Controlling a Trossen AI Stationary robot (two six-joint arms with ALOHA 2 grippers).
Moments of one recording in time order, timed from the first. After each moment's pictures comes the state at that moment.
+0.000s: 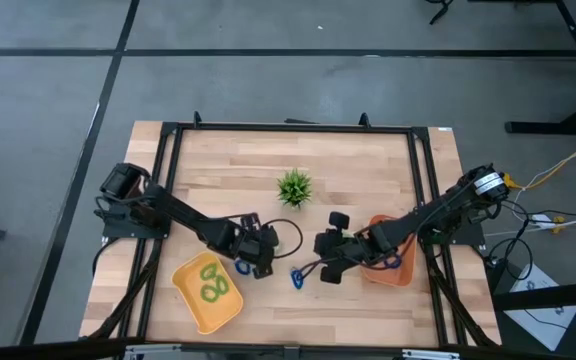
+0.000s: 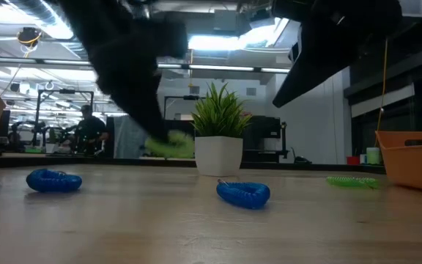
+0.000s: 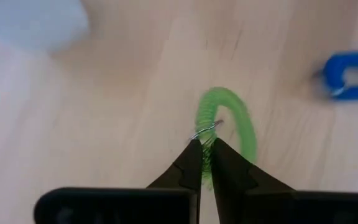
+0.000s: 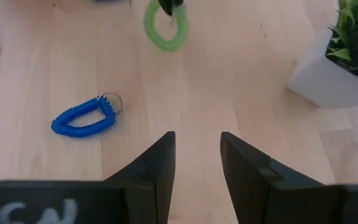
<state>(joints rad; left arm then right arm) -0.36 1.75 1.05 -0.42 -0.41 -0.59 0.42 1.62 1.05 -0.39 0.47 0.40</state>
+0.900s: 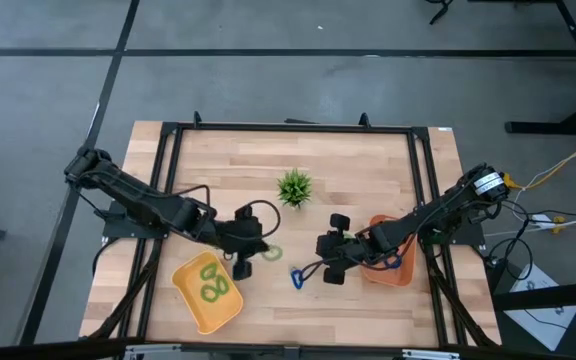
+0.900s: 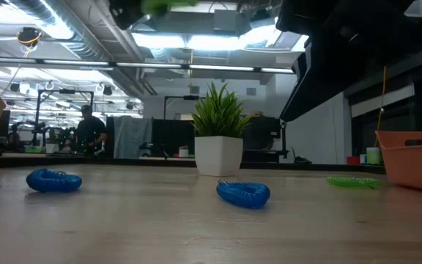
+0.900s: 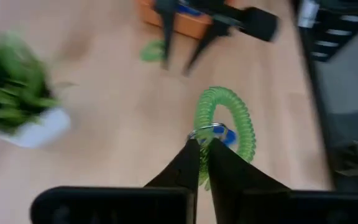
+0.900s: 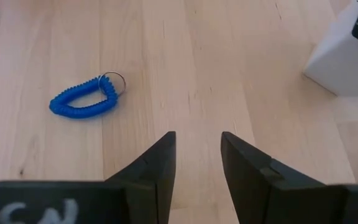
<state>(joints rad) -0.40 1.39 1.09 -0.42 -0.29 -0.44 0.42 1.62 0.99 -0.35 0.43 0.39</state>
